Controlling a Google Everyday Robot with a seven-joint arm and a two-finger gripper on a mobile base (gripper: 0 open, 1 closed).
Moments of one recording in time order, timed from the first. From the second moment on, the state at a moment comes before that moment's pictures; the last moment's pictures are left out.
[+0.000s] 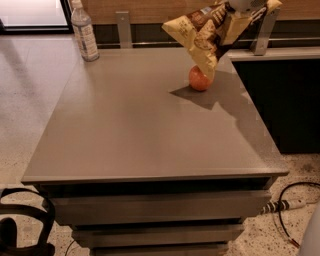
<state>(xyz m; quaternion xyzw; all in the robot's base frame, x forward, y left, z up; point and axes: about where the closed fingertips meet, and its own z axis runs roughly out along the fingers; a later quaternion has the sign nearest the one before) 0.705 -0.168 1.021 -0.75 0.56 -0.20 0.28</state>
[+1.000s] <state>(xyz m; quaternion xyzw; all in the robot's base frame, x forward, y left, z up) 0.753 -0.119 1.028 -0.75 0.51 -0.21 0.37</state>
